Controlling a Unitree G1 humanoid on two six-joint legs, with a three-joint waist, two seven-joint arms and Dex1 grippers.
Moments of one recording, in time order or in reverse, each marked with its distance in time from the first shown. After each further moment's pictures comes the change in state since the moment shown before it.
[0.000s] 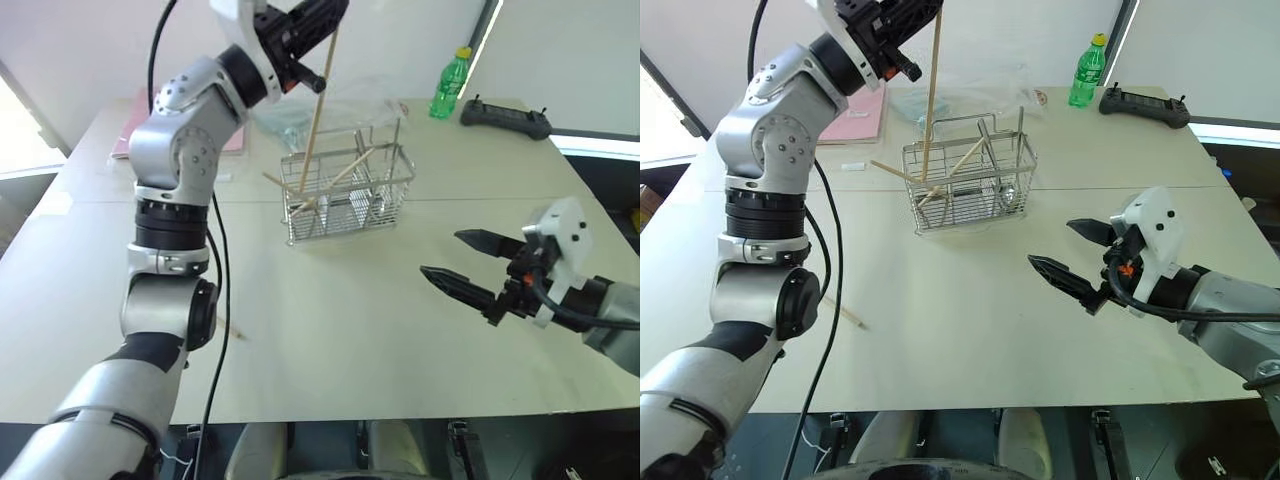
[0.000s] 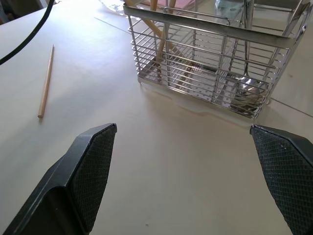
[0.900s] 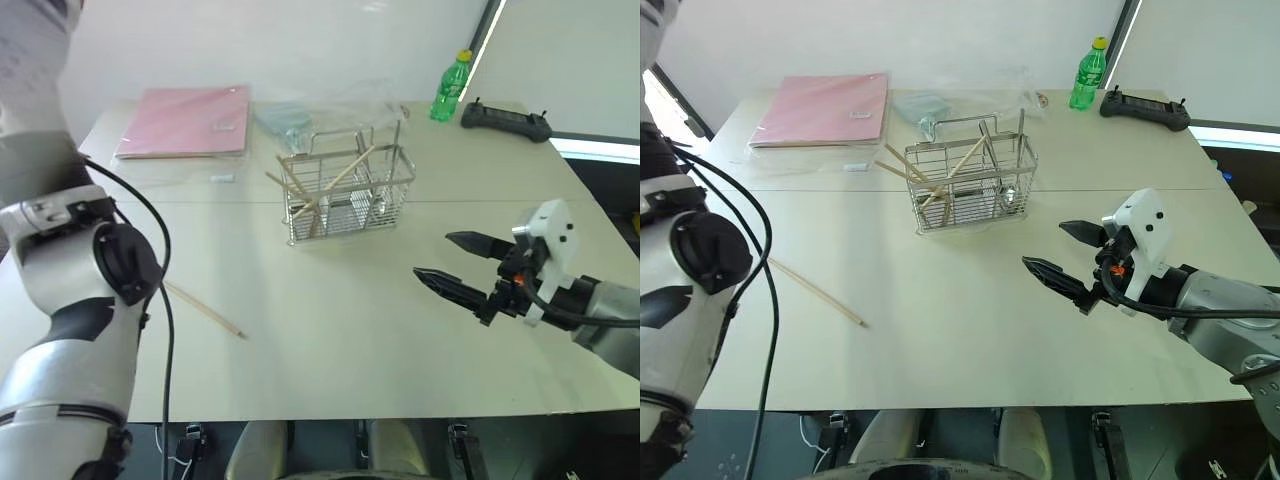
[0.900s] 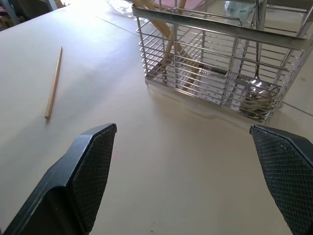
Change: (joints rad) left arm -0.196 0.229 0.415 0.163 0.112 0.295 0.875; right arm -0.018 0.019 0.080 0.025 -0.050 -0.035 0.035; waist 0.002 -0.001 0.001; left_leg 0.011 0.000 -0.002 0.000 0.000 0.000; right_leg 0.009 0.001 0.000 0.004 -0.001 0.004
